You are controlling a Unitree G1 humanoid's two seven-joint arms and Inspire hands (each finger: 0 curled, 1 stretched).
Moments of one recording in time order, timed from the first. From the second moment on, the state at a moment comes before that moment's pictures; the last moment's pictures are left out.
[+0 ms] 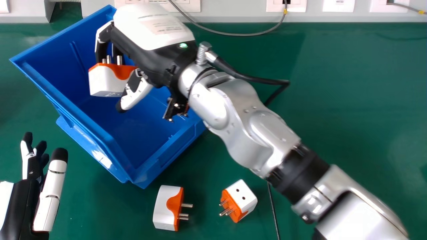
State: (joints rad) left arm 0.60 0.13 0.31 -0.39 0.04 -0.05 -0.09; right arm -0.96 0.10 0.60 0.59 -0.79 0.06 0.07
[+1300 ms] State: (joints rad) left arm 0.63 0.13 0.30 -0.46 0.04 -0.01 -0.08; right arm -1.15 0.17 0.72 1.16 -0.83 -0.05 -0.14
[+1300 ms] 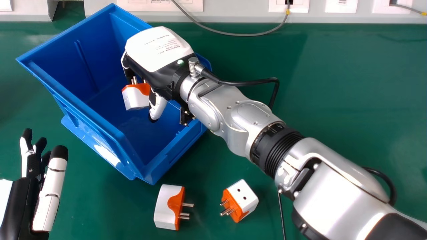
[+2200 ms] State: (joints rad) left arm 0.61 0.13 0.28 -0.50 0.06 0.03 -0.08; right arm -1.12 0.16 0.80 1.09 -0.83 -0.18 -0.17
